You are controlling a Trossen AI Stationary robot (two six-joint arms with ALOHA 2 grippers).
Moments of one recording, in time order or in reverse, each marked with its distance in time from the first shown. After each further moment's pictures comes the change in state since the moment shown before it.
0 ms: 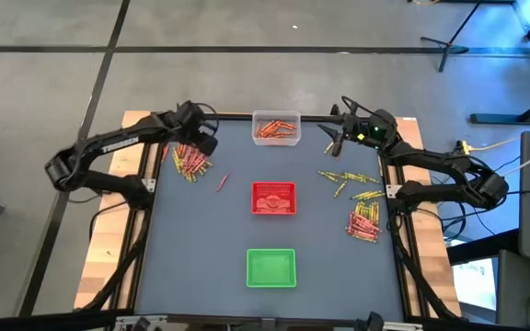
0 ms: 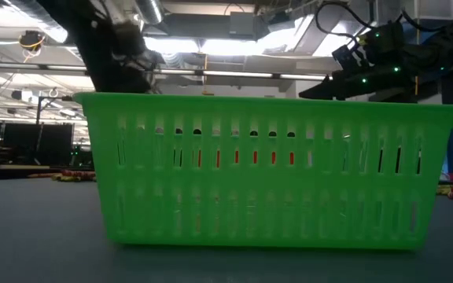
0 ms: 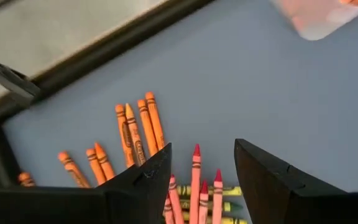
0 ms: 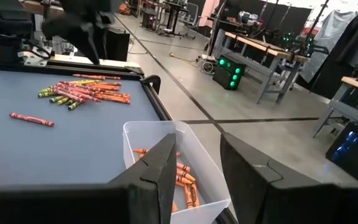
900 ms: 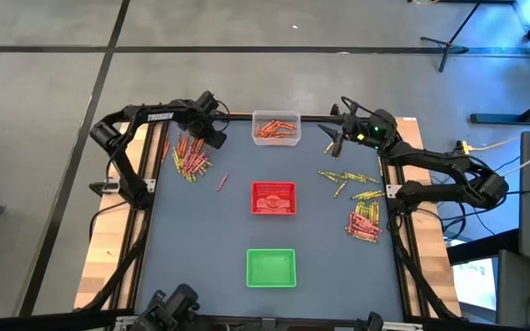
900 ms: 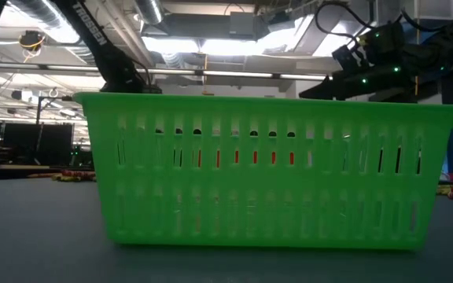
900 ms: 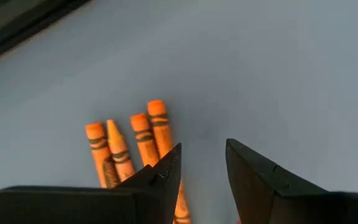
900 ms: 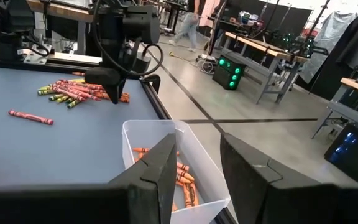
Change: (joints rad) left arm 0.184 0.505 0.176 0.030 0.136 0.088; right arm 0.000 0.000 0.000 -0.007 0.000 -0.011
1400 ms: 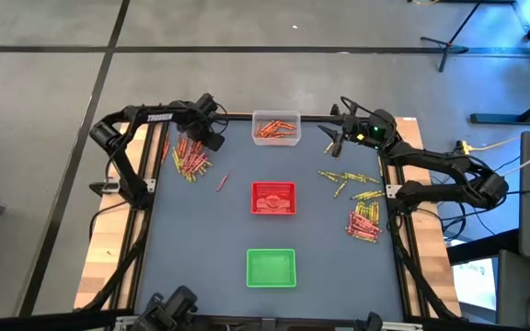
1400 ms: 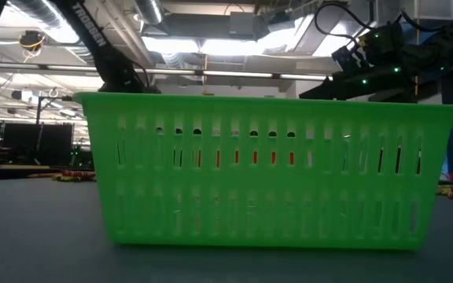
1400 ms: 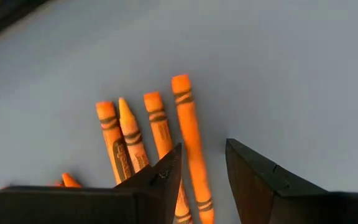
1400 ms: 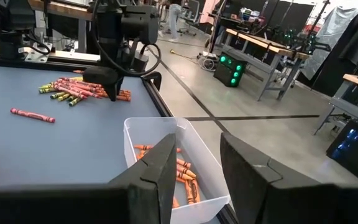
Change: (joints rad) left arm 0.001 0.000 -0.024 -0.027 -0.015 0.000; right arm 0.000 0.000 0.000 -0.011 0.000 0.005
